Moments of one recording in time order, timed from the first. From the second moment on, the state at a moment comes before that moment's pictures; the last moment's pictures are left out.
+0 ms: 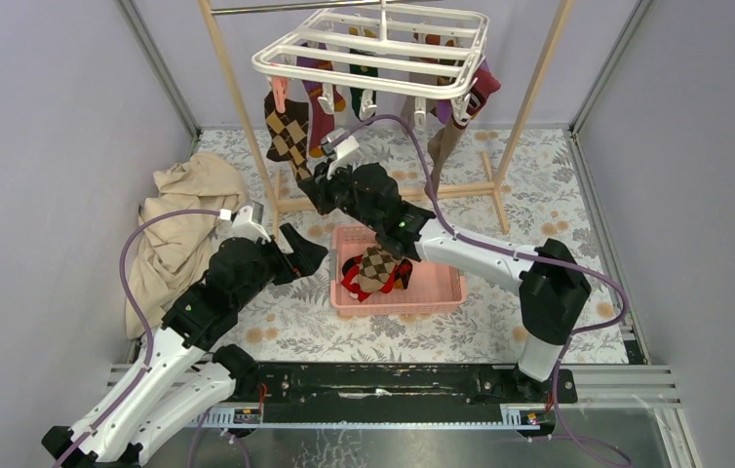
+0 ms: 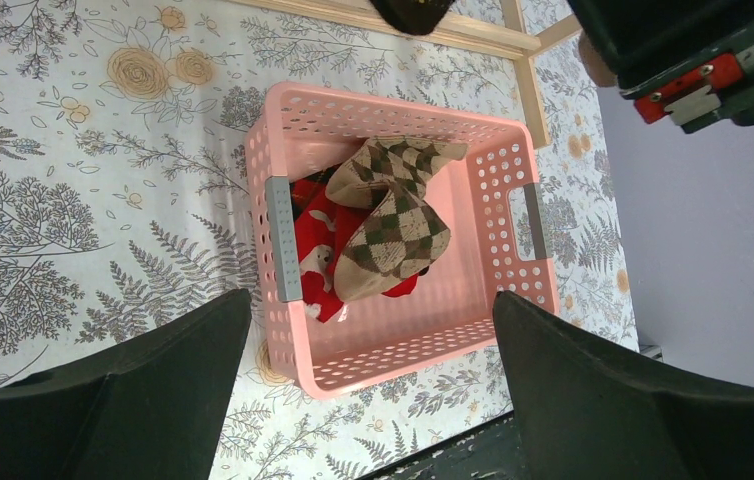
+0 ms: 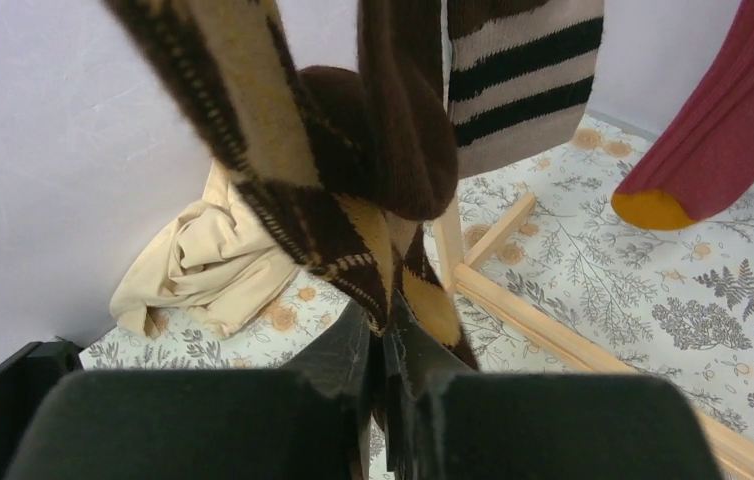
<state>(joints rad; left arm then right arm) -0.59 0.62 0.69 -0.48 -0.10 -0.75 0.95 1.77 1.42 0.30 0.06 0.22</state>
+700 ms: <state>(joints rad) -0.59 0.64 0.71 -0.34 0.02 -0.75 0.96 1.32 1.20 0.14 0.03 0.29</state>
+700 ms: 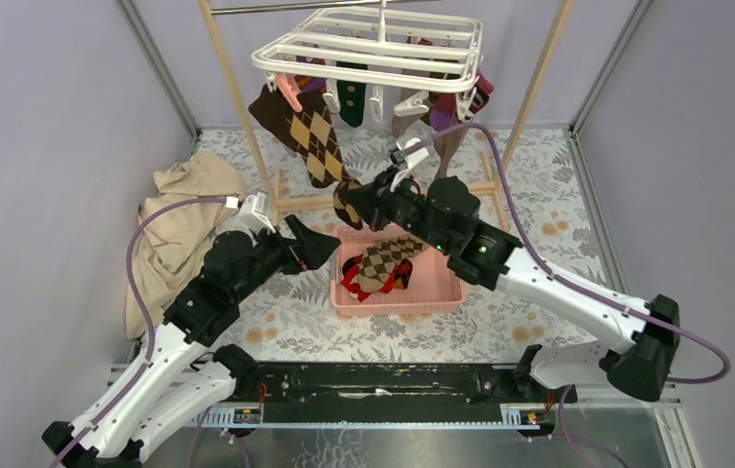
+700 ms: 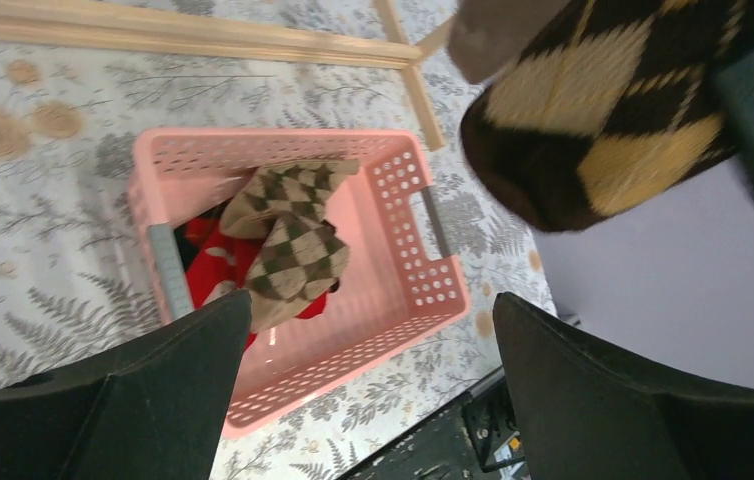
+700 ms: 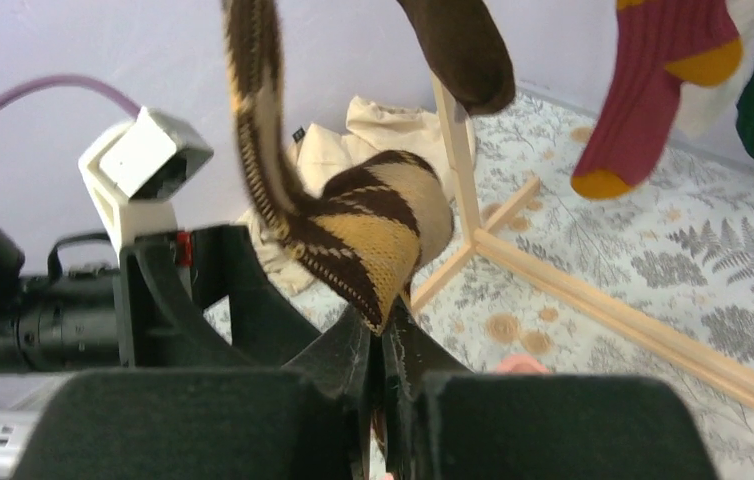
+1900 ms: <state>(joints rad) -0.66 0.77 0.74 -0.17 0.11 -0.77 0.42 0.99 0.93 -0.03 -0.34 0.56</state>
